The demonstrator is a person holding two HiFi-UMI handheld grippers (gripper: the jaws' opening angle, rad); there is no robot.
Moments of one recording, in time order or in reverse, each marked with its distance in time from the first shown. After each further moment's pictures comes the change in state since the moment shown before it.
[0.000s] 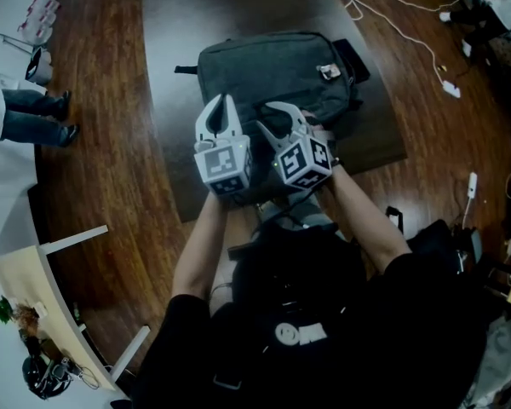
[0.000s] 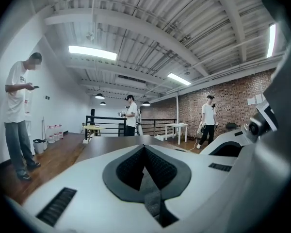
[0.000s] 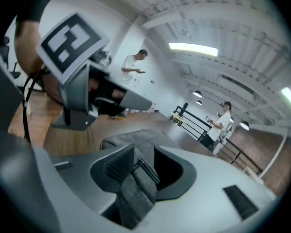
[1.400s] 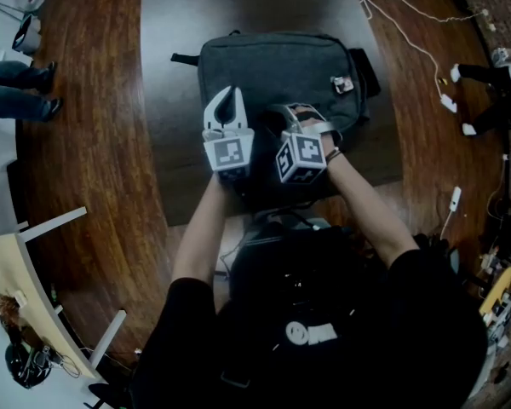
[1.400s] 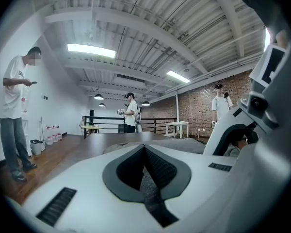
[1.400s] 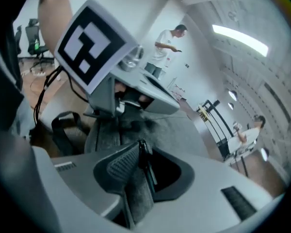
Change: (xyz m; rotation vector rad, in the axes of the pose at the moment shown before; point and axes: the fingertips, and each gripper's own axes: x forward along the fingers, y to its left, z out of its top) left arm 0.081 0.025 -0.079 0.045 -0.022 -0.006; right arm 0.079 0.011 -0.070 -0.347 0.227 0.256
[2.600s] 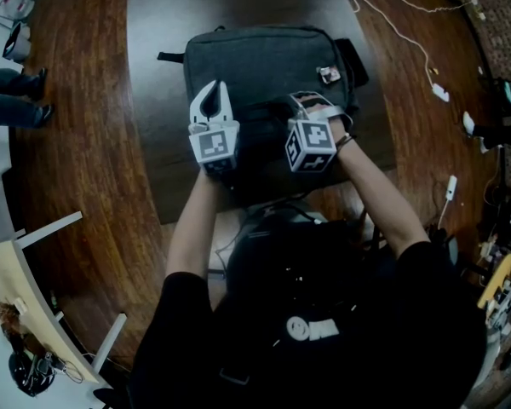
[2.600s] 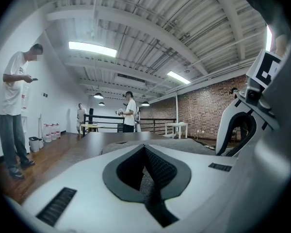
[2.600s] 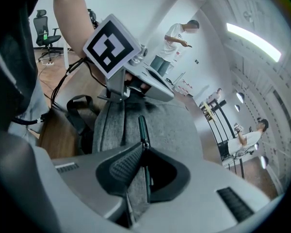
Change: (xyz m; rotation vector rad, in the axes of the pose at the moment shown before) left arm 0.001 0.000 -0.005 -0.029 0.011 -0.012; right arm -0.033 -0.010 -0.036 -0.086 0.099 0.037
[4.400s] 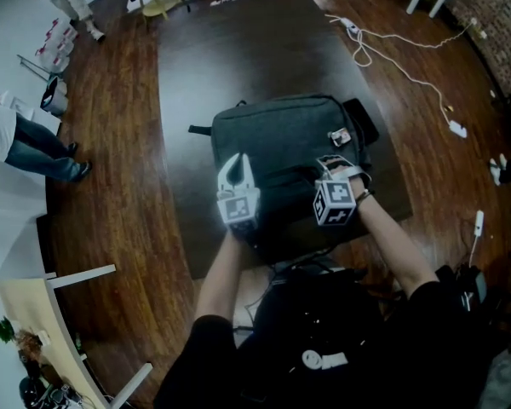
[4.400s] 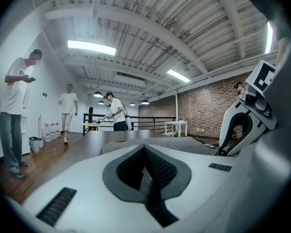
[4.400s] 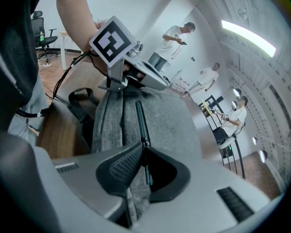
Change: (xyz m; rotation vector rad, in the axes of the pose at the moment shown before) left arm -0.005 0.000 -0.003 -0.010 0.009 0.003; right arm -0.011 0.000 -0.037 0.028 0.021 -0.014
